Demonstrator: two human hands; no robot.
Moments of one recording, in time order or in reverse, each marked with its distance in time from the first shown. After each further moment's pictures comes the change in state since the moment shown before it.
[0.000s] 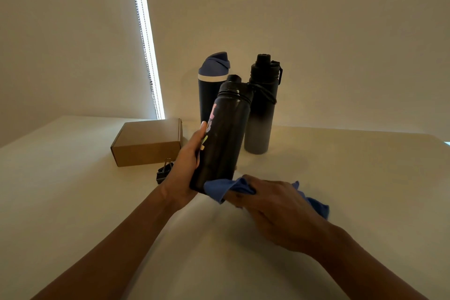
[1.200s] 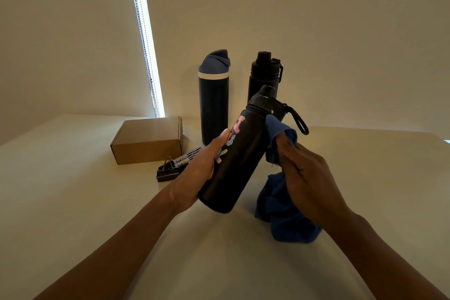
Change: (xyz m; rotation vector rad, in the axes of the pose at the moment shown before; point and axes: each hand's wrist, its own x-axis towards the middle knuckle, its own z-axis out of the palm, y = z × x) left_hand -0.012 0.002 0.013 0.354 -0.073 -0.096; right_hand -0.002 0.048 -0.015 0.148 0.552 0.194
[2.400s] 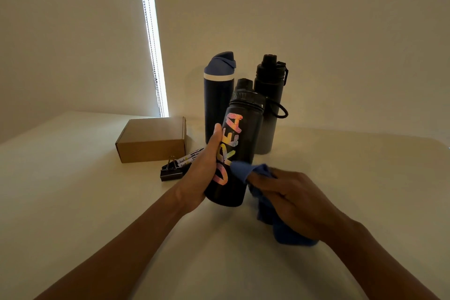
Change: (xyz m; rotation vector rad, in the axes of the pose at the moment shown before) left_hand -0.002 -0.007 0.005 0.094 0.148 0.143; right_hand -0.008 -0.028 0.001 -0.082 -0.394 -0.216
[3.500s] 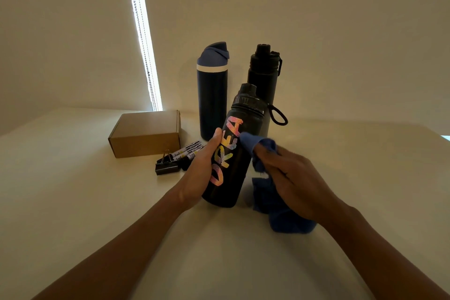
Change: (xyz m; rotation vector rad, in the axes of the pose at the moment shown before) left_hand -0.005 -0.008 0.008 0.007 -0.005 -0.047; right_hand 0.001 0.023 0.006 0.085 0.188 0.065
